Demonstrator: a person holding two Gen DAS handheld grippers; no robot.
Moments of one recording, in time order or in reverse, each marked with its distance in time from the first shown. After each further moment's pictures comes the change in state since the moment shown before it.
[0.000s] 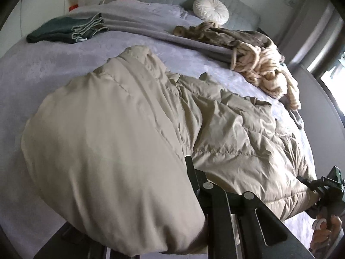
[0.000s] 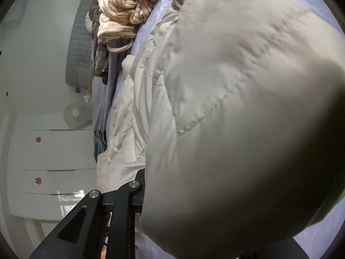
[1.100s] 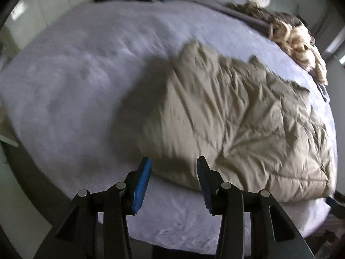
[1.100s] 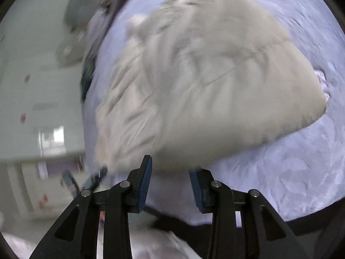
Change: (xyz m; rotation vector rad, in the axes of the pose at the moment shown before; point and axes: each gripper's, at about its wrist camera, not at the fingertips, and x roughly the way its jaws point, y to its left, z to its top) left arm -0.168 0.060 -0.195 -0.131 0.145 0.310; right arm -0.127 -0.041 -0.140 -0.229 0.356 -0.109
